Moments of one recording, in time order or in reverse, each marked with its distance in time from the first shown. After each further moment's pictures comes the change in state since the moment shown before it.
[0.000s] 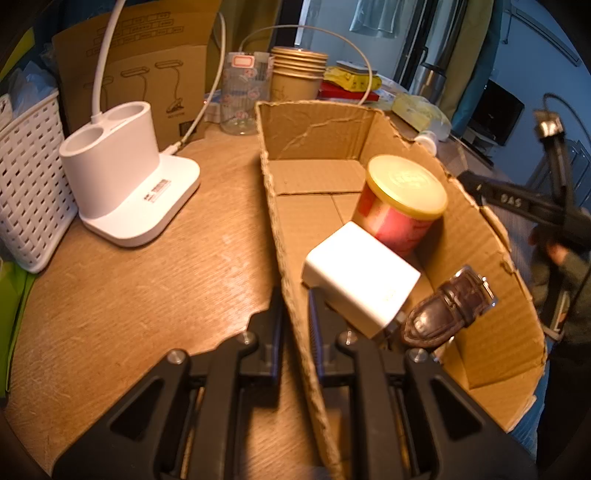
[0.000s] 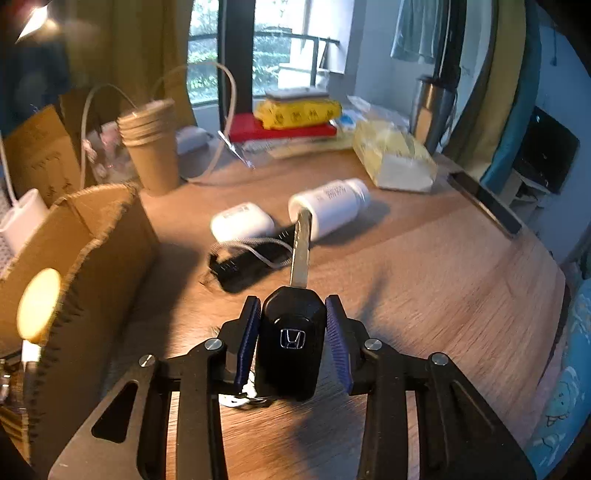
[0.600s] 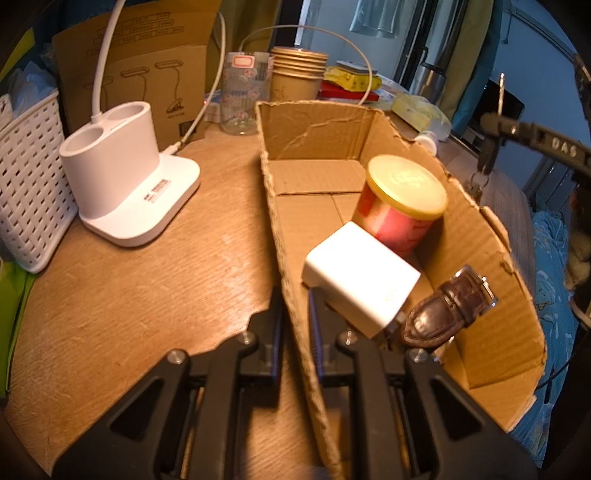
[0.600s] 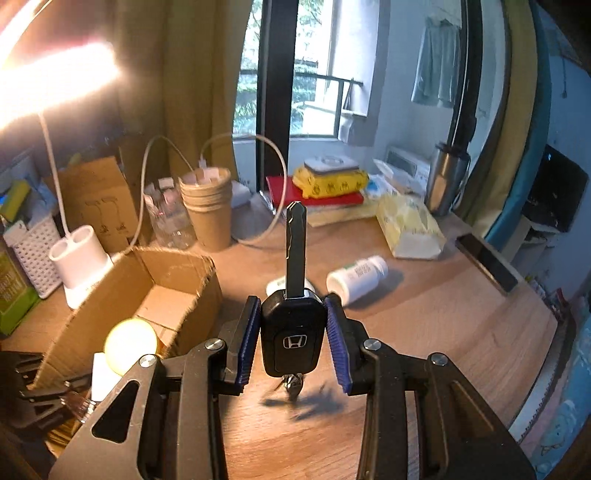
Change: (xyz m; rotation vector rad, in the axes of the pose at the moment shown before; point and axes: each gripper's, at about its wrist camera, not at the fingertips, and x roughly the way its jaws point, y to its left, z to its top) left arm 0.000 0.000 0.000 0.000 0.000 0.000; right arm -0.066 0.027 0.037 -0.058 -0.149 0.065
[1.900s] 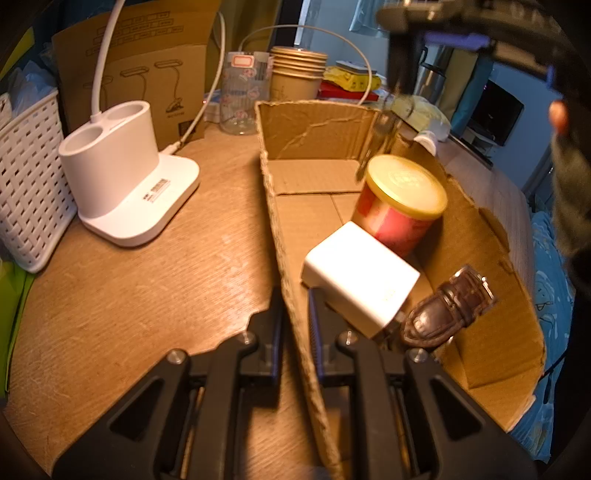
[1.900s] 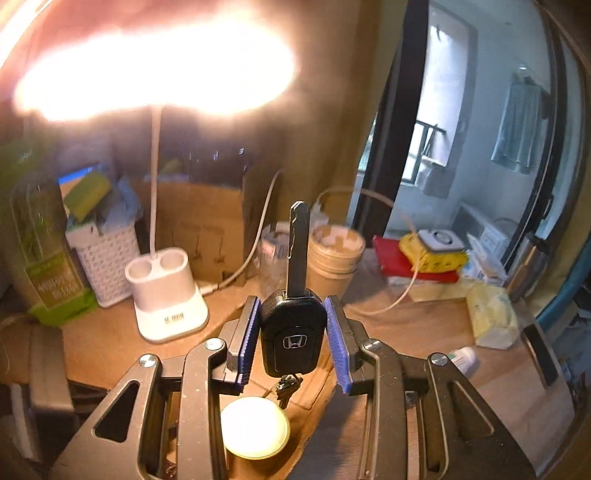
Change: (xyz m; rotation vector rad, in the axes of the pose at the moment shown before) left arm 0.000 0.000 0.000 0.000 0.000 0.000; right arm 0.008 0.106 0.044 -0.234 -0.082 0.225
